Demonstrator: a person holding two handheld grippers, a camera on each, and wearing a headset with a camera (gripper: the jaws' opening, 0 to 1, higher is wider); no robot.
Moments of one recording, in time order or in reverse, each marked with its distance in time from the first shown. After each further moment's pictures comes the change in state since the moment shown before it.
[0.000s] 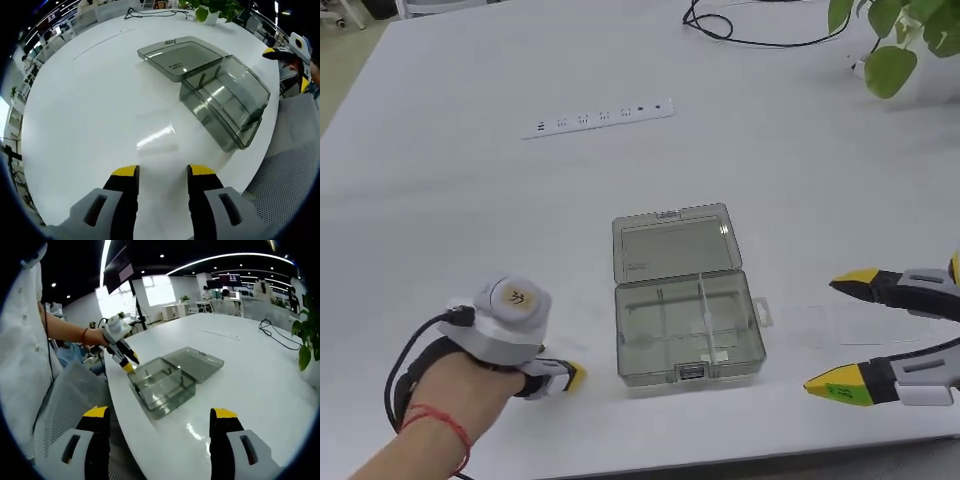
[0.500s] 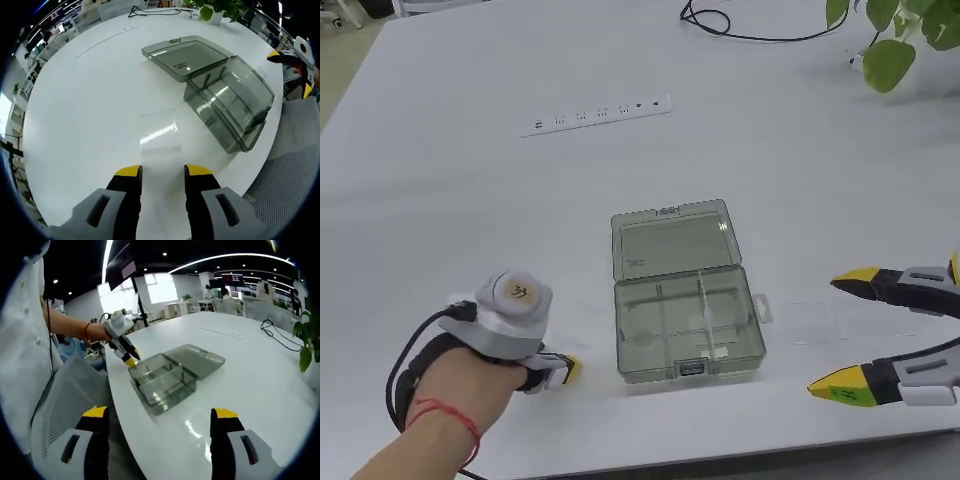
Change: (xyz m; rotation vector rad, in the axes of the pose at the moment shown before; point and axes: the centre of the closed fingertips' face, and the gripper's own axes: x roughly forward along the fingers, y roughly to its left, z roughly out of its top) left arm -0.001 0.003 0.000 -0.032 0.005 0.012; right arm 0.000 0.001 -0.009 -0.022 0.023 0.006
